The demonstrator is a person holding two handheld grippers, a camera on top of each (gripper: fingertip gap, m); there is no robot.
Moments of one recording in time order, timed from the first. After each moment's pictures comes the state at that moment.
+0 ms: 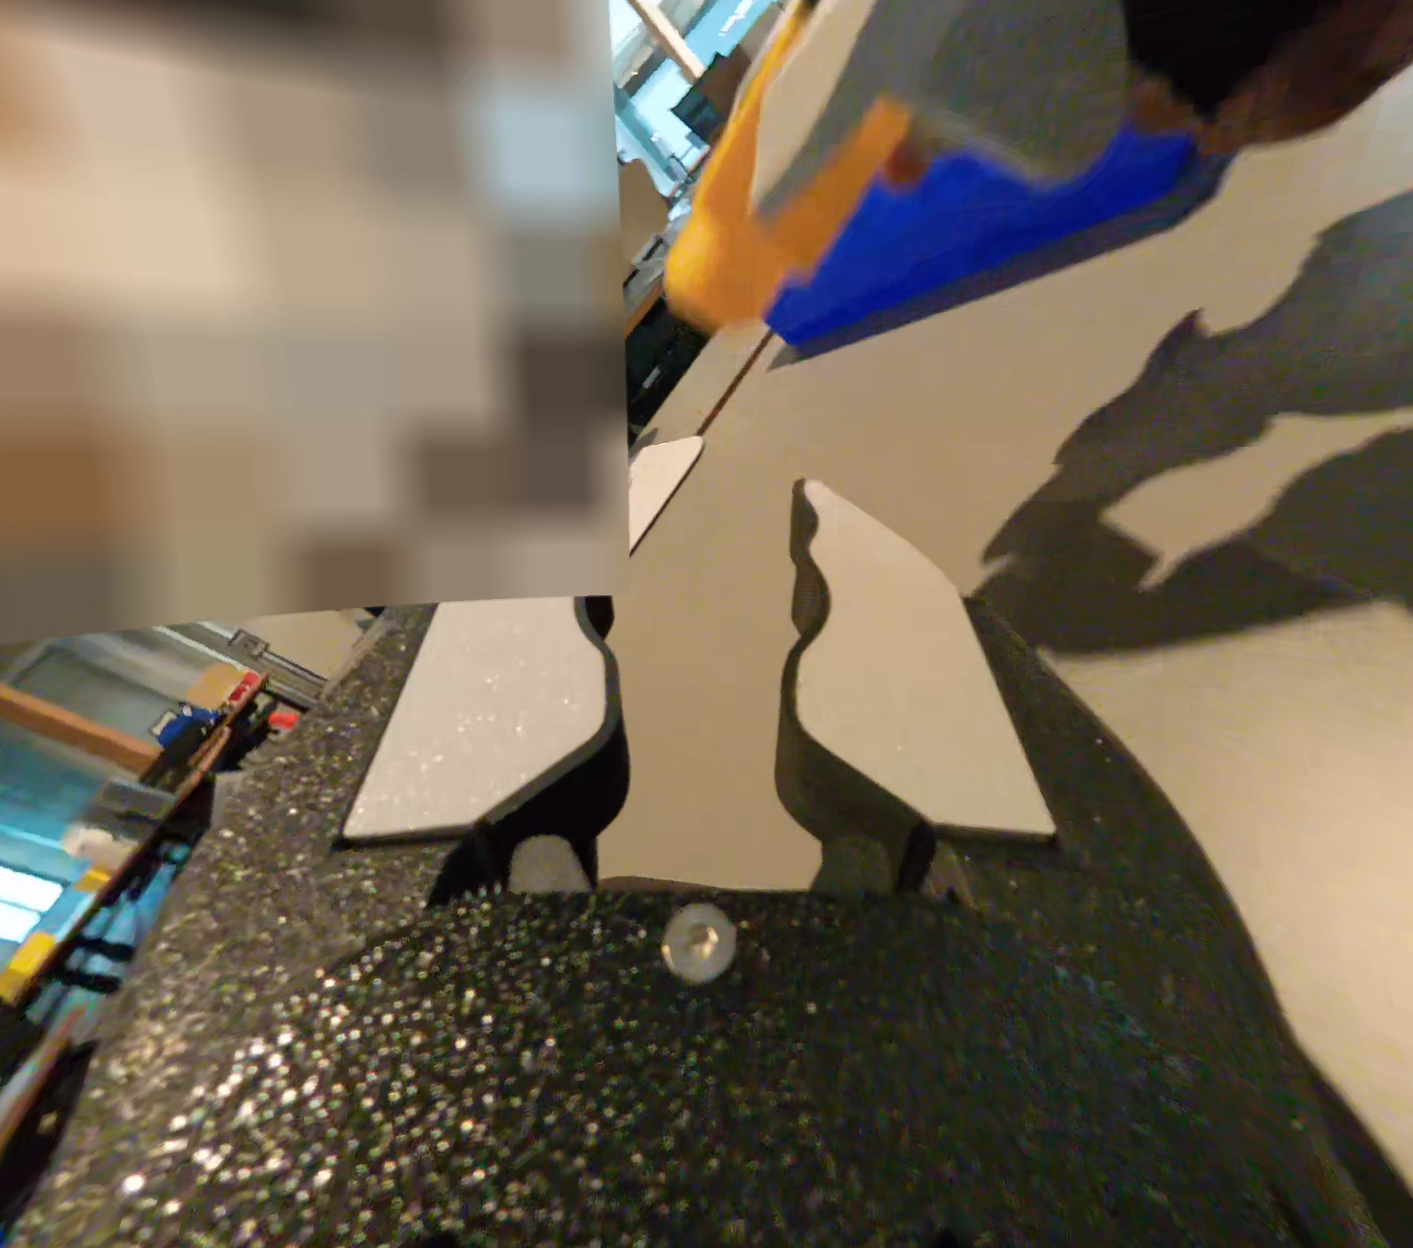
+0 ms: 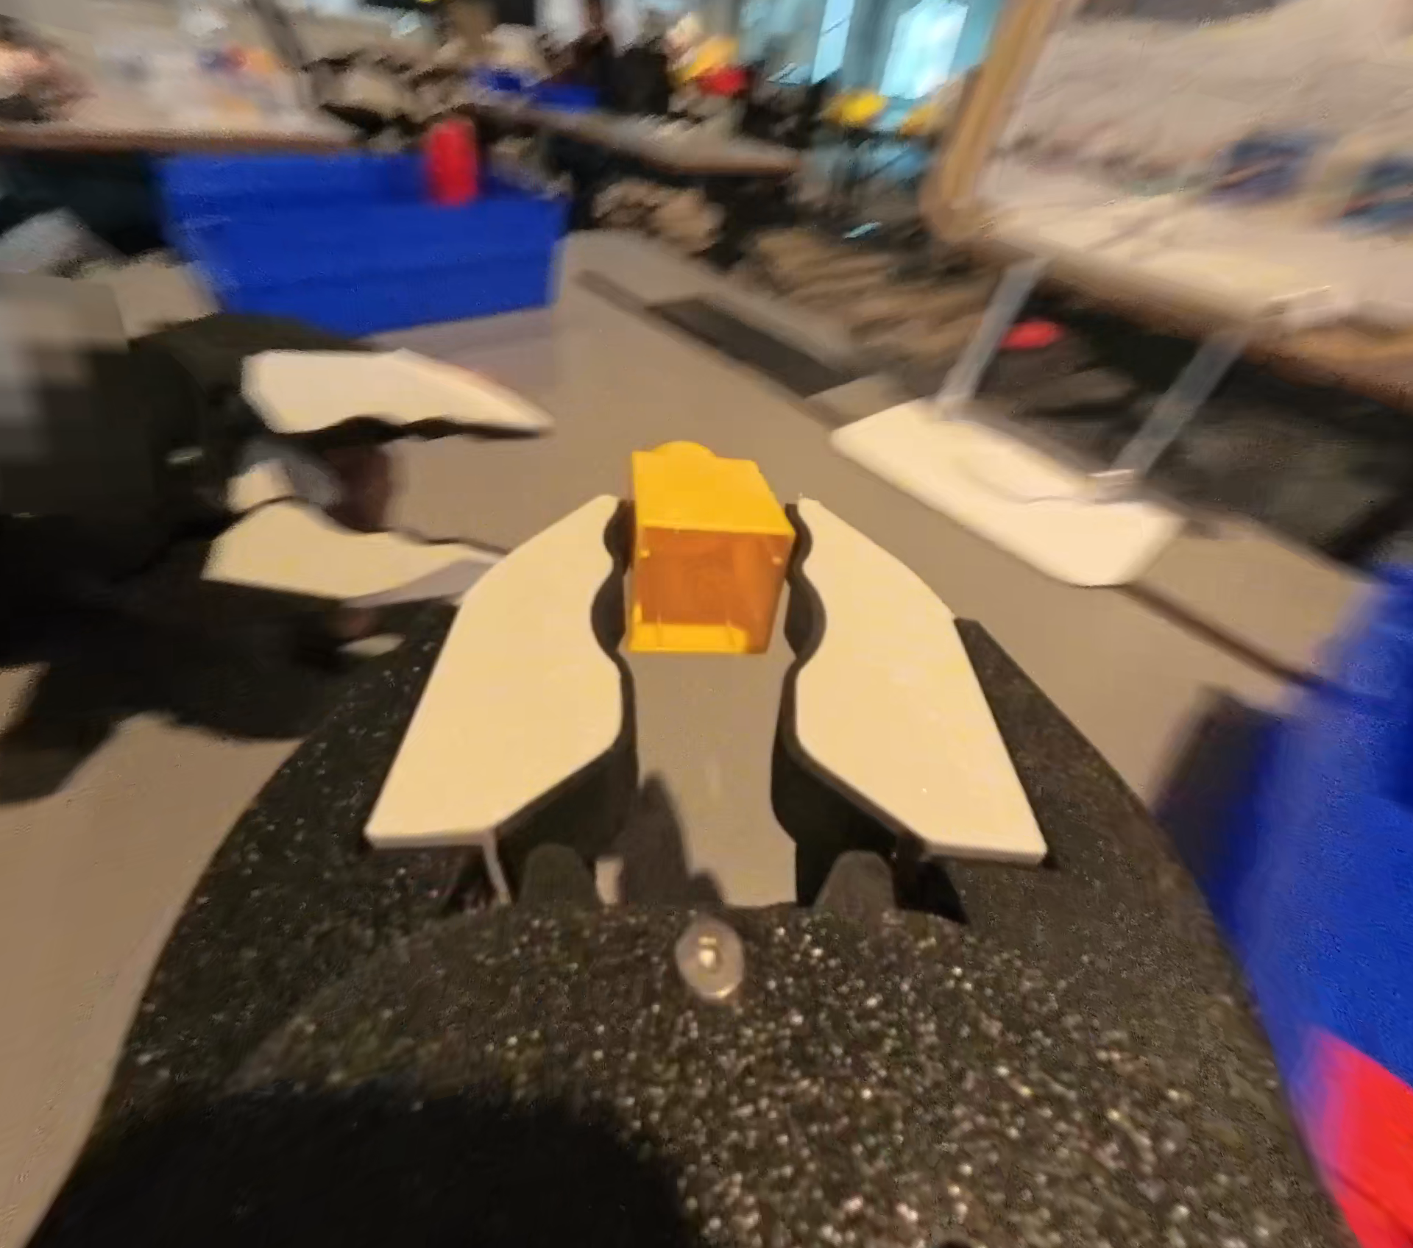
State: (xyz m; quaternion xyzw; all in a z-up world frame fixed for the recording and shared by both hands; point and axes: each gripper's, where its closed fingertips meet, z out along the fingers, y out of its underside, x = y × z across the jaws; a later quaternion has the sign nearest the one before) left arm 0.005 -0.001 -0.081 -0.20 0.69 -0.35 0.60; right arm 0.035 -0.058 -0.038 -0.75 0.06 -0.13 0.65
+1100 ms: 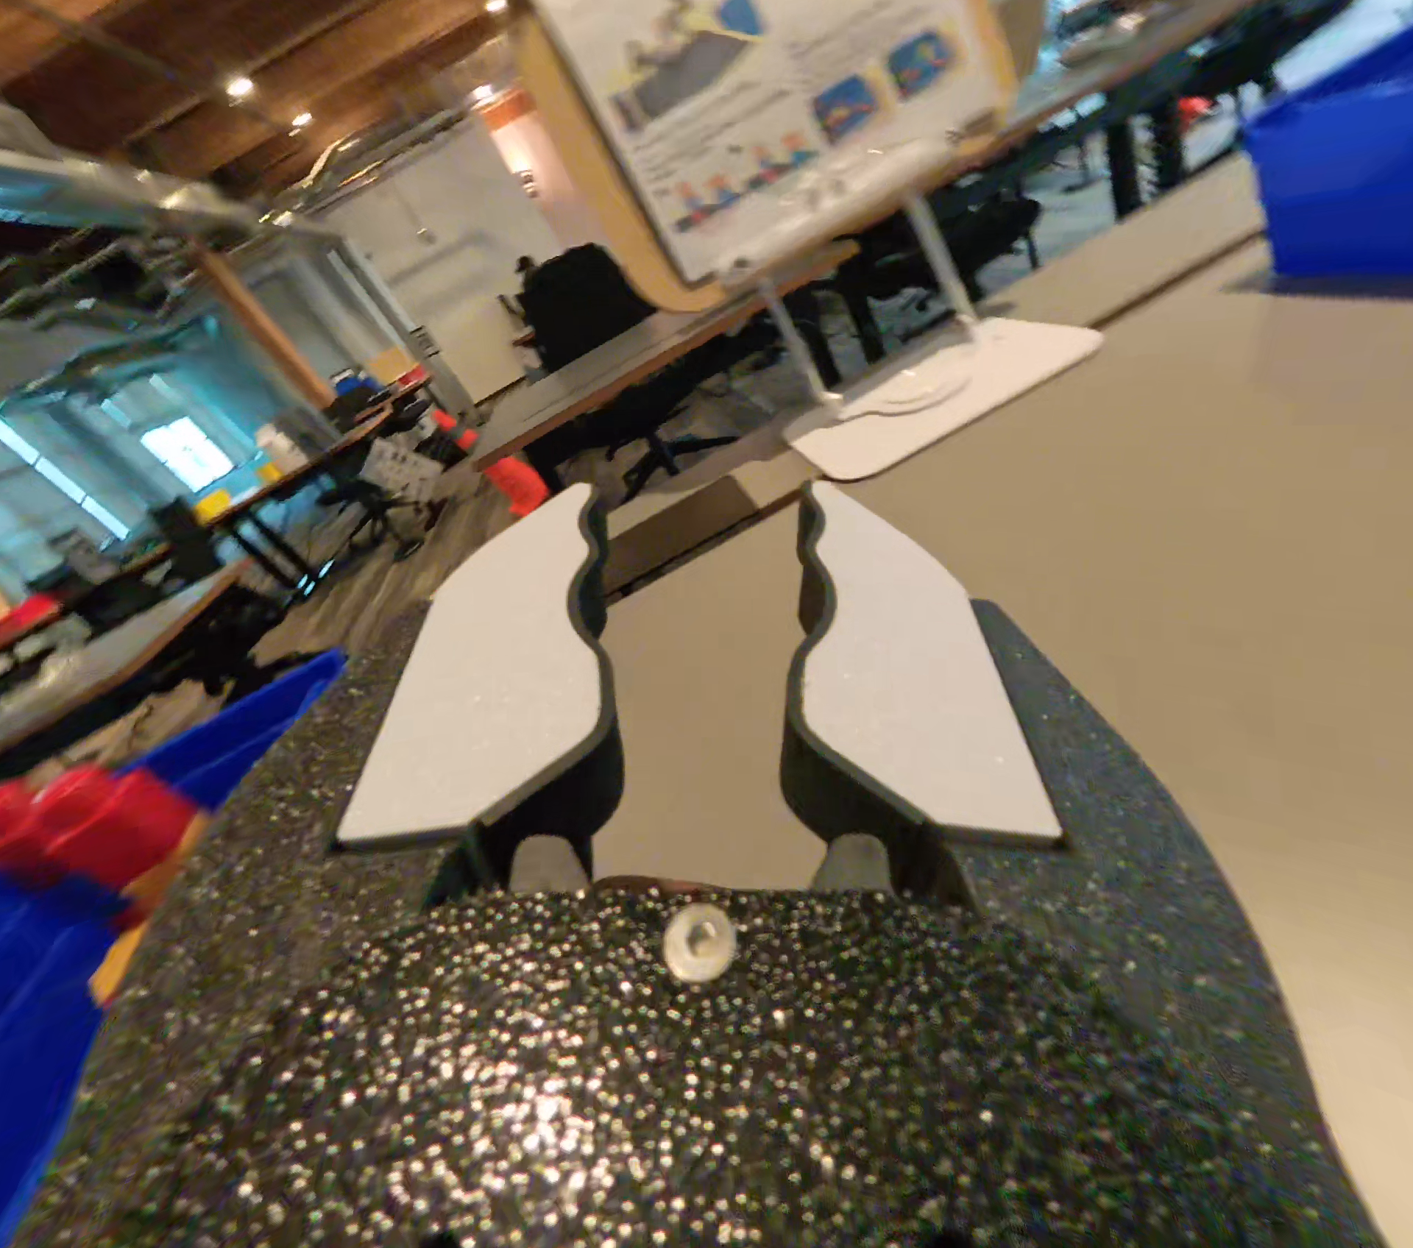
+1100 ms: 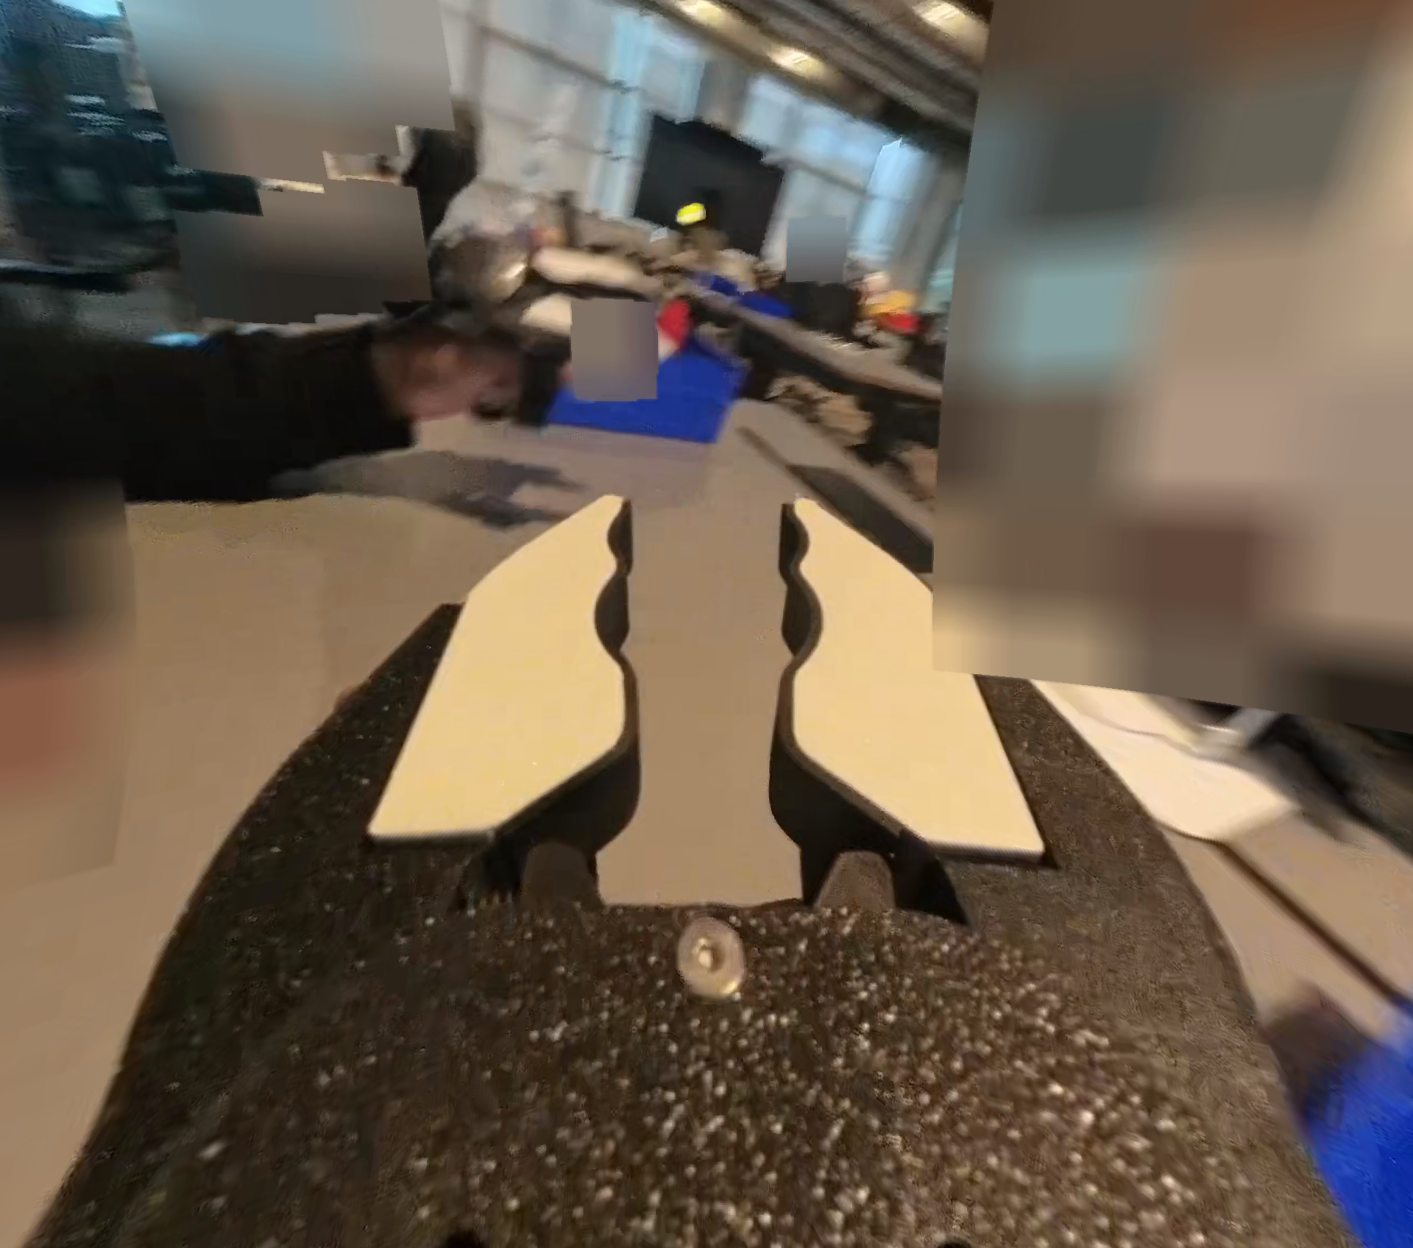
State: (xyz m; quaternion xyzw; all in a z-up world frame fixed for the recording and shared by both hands) left arm -0.025 0.183 -0.022 -0.42 0.55 -0.32 0.65; right arm -0.001 -0.103 -0.005 -0.66 -0.11 -0.09 0.74
